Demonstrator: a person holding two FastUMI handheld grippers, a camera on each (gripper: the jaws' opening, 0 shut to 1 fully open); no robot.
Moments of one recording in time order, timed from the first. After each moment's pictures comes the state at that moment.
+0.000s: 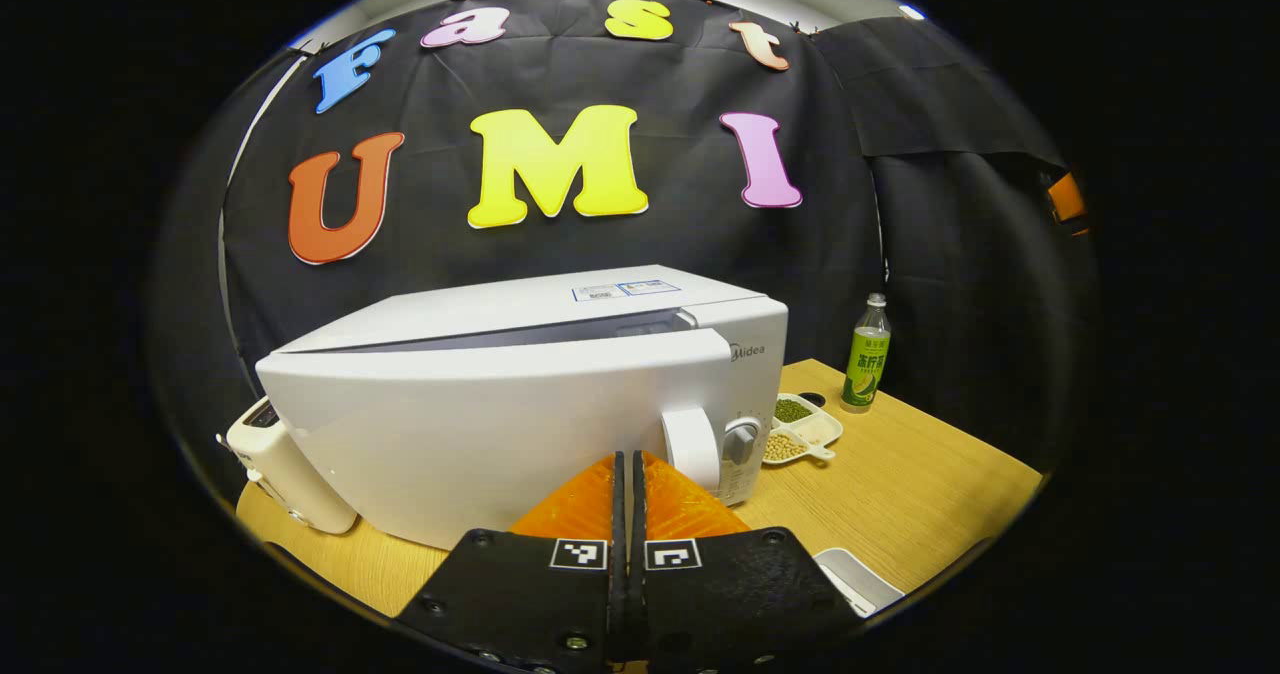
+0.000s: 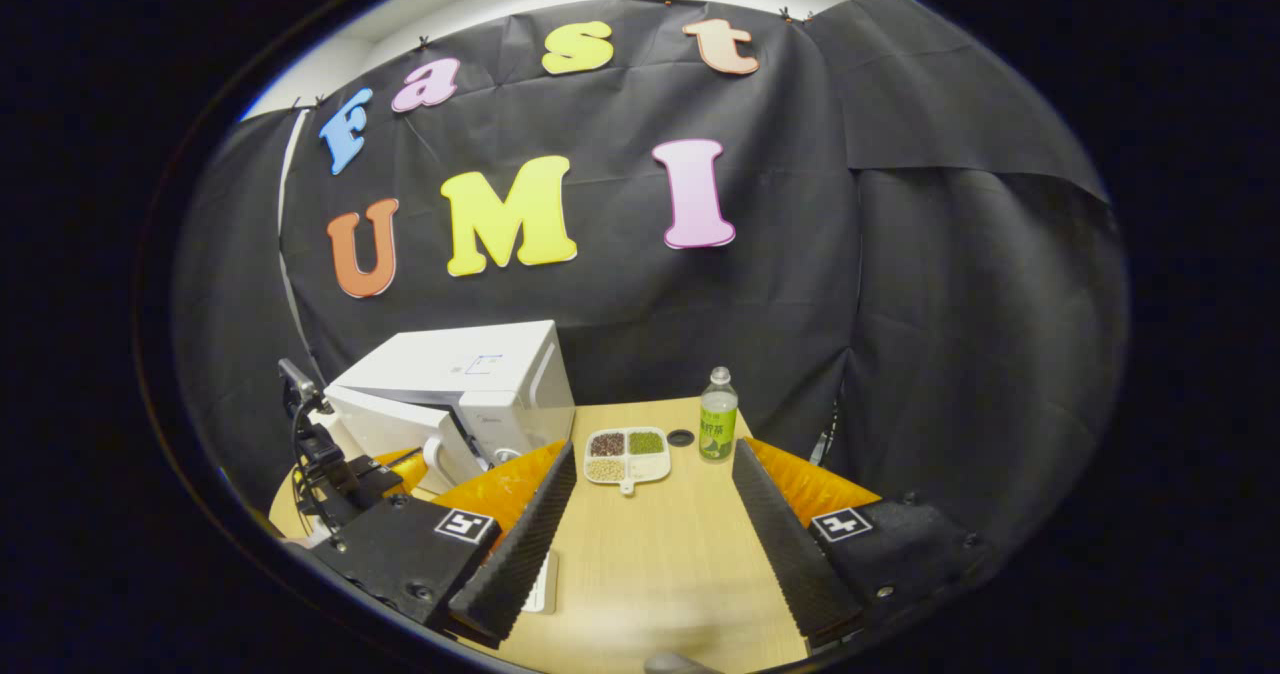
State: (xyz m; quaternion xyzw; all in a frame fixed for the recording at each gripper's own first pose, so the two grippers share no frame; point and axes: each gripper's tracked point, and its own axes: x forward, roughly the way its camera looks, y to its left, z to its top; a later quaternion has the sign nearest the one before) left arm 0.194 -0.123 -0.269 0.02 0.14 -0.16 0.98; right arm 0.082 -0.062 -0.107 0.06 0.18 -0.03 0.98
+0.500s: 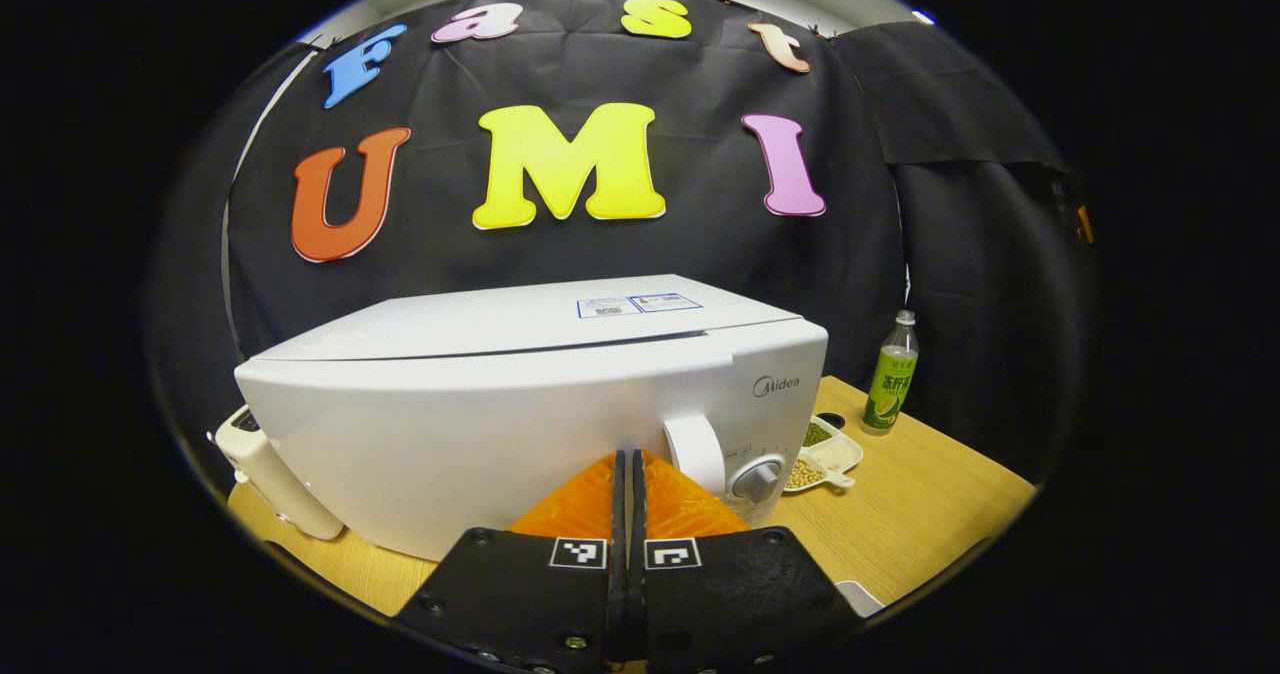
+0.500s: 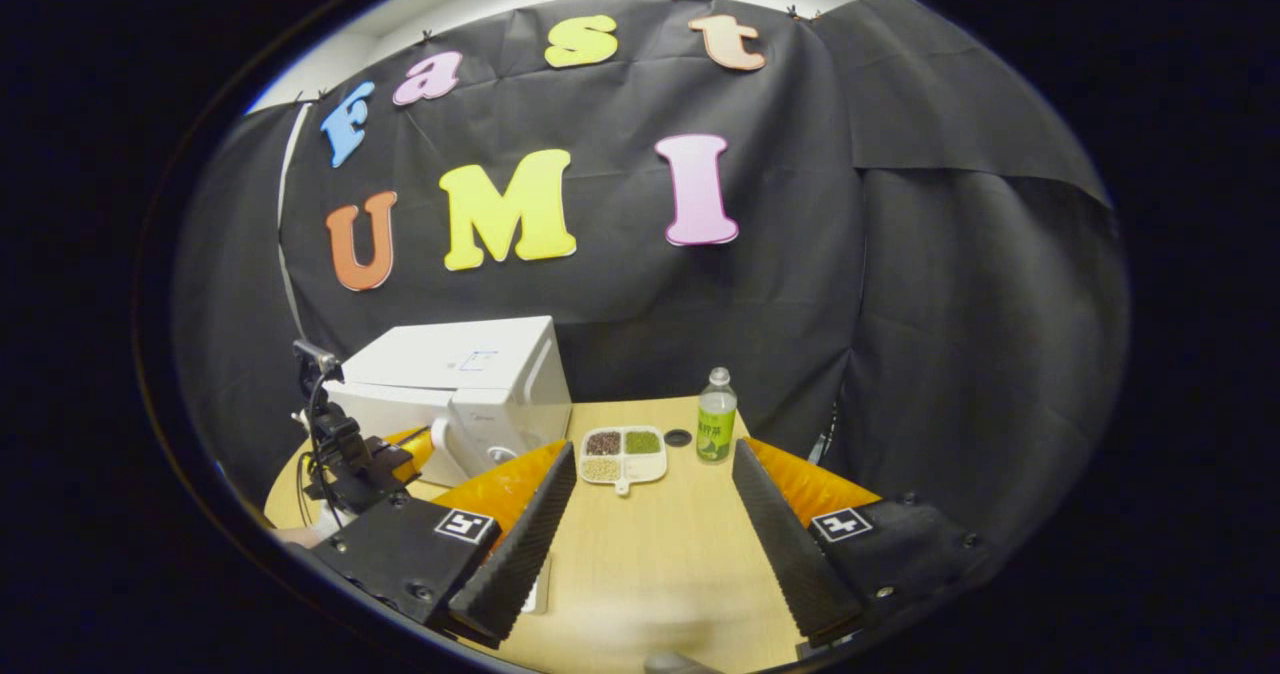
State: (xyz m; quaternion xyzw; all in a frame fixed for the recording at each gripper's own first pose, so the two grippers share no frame) left arm 0.228 -0.133 -0.264 0.01 0.13 -0.14 0.98; right arm 0.093 -0.068 -0.110 0.06 0.19 -0.03 0.98
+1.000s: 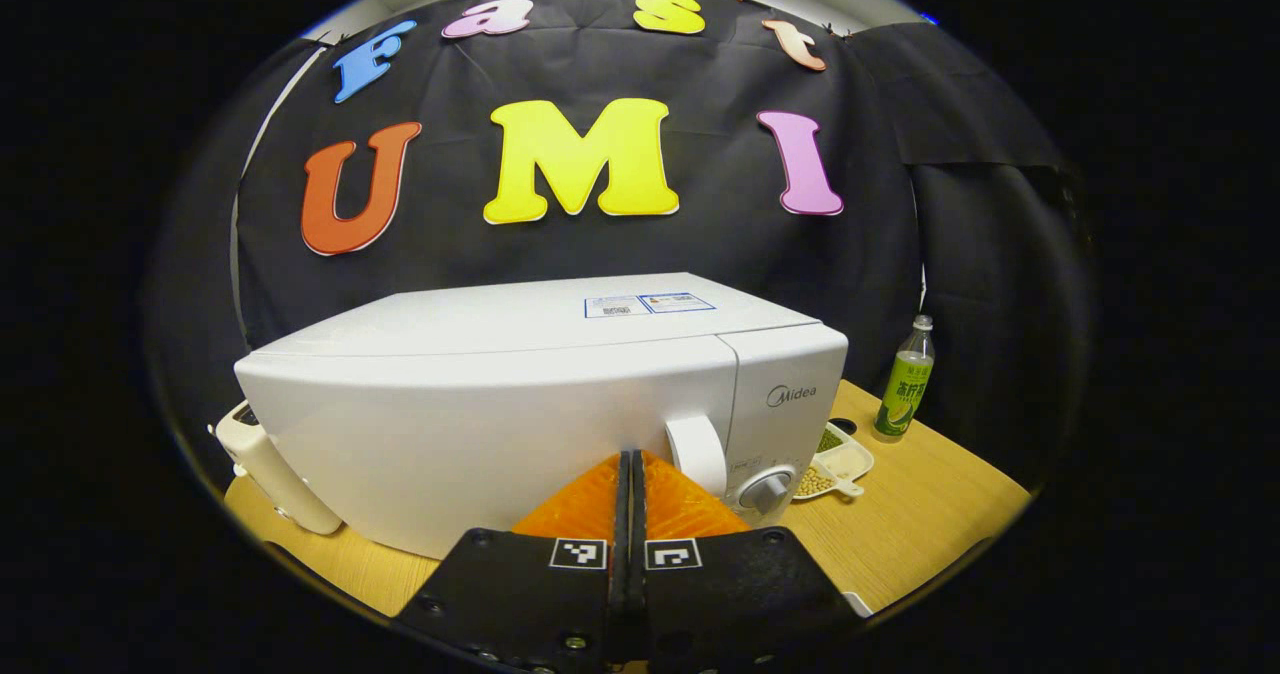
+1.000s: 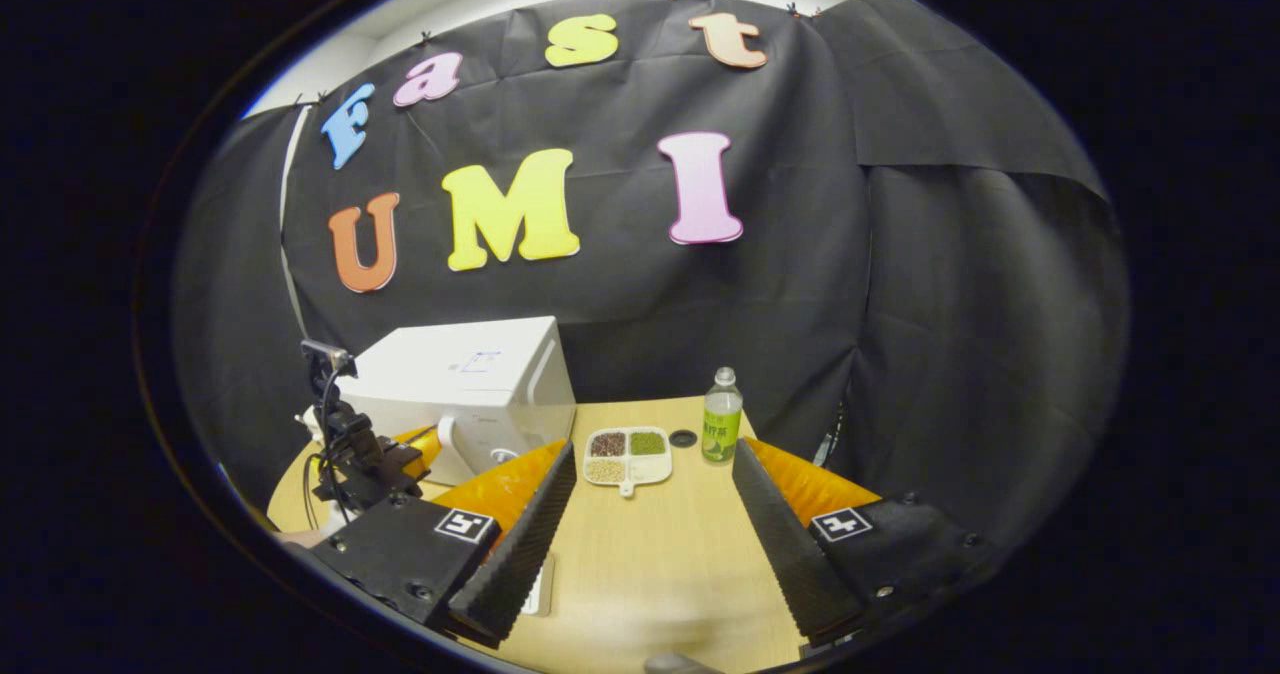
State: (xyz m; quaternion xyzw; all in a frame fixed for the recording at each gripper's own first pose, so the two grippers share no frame) left arm 0.236 -0.131 -0.270 0.01 0.14 -0.12 0.98; right arm 0.098 -0.063 -0.107 0.06 0.18 -0.02 0.98
